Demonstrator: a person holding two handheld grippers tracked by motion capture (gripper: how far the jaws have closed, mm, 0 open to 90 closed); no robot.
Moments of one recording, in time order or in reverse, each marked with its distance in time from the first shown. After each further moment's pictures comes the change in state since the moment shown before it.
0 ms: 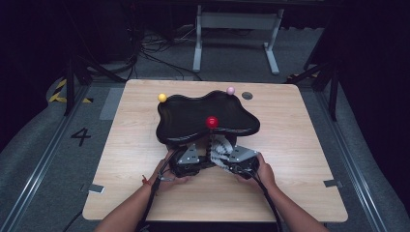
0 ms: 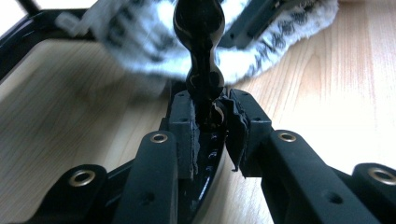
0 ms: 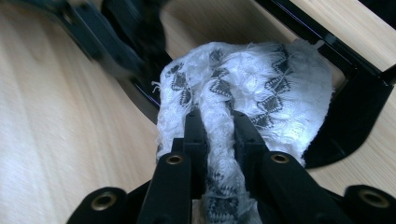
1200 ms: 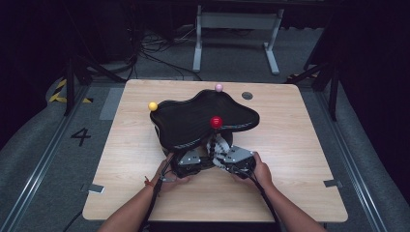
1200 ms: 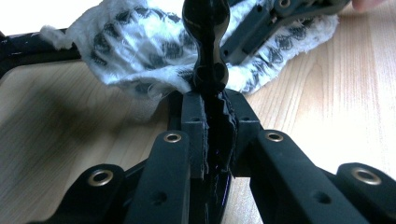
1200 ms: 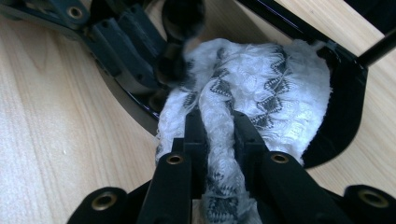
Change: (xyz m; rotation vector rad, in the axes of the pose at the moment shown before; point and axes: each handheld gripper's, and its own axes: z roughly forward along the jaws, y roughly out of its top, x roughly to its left) left arm -0.003 -0.001 0.002 -0.022 0.021 -0.020; right arm 0.004 0.006 0.004 0.002 -0.019 -0.034
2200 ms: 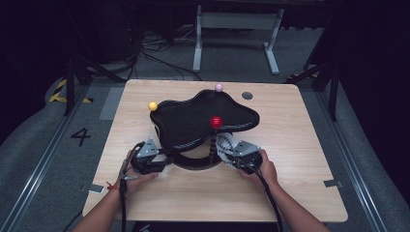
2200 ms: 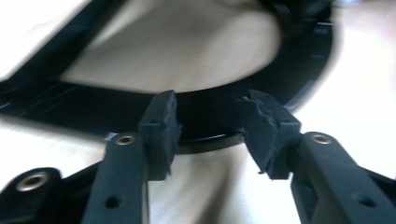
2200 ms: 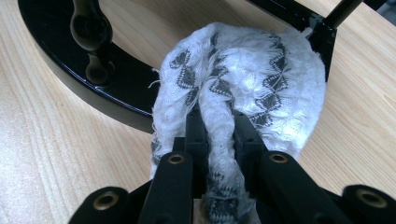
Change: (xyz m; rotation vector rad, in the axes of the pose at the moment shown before) left arm 0.056 -0.067 -0.088 0.027 0.213 -0.202; right arm -0.022 -0.016 -0.001 0.037 -0.058 0.096
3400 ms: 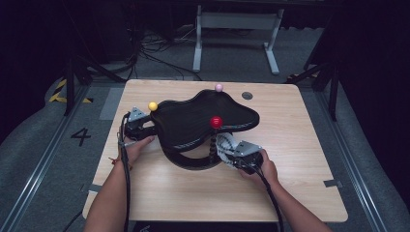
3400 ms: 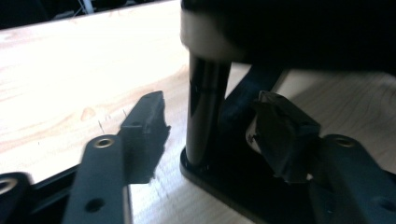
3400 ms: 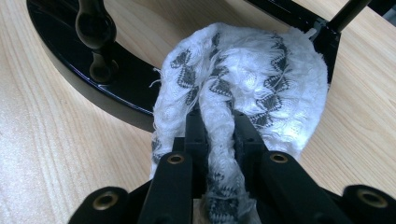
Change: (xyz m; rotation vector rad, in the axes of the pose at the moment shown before) left arm 0.087 0.032 0.023 -0.114 0.231 -0.235; right arm -0.002 -0.002 -0.001 -0.015 0.027 0.000
